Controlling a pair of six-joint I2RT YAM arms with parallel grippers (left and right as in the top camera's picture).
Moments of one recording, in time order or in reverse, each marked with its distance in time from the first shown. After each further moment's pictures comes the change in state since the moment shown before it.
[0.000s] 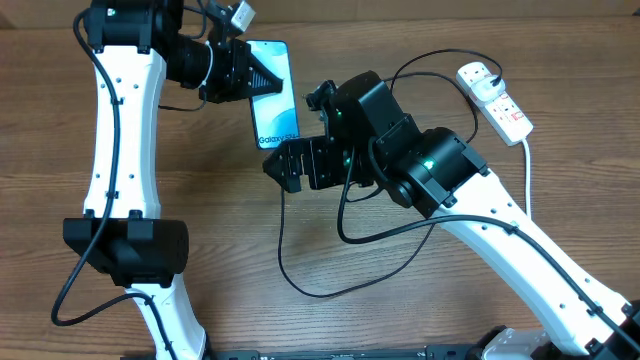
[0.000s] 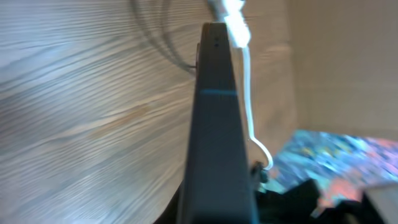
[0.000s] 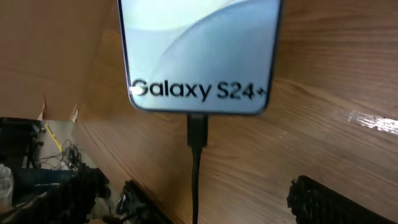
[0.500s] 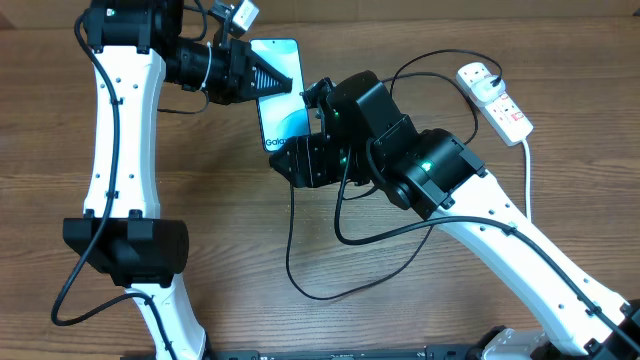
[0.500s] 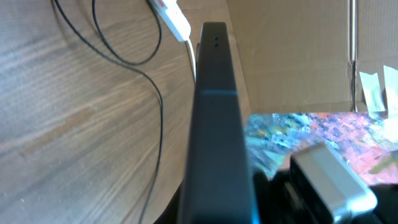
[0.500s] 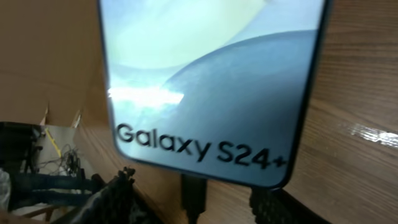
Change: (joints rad) left arm -0.007 0.000 0.001 -0.069 0.231 0.106; right arm 0.010 0.005 0.000 0.061 0.021 0.001
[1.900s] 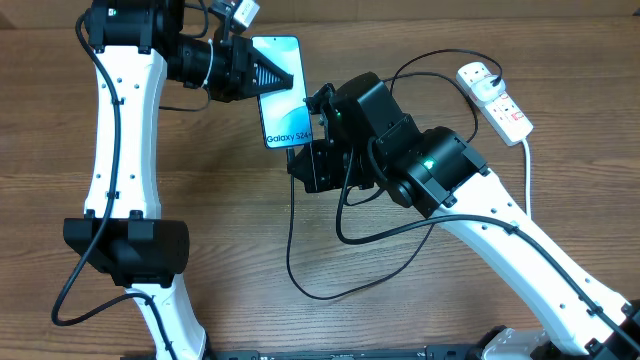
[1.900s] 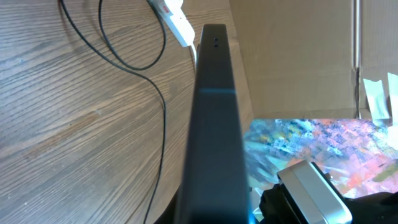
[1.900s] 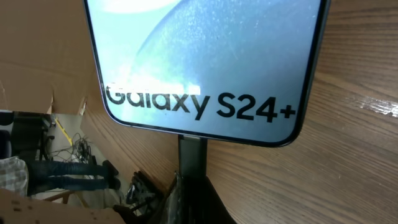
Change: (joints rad) left arm -0.006 0.000 0.001 0.043 -0.020 -0.048; right arm -0.008 0.000 0.010 -0.077 -0.059 0.018
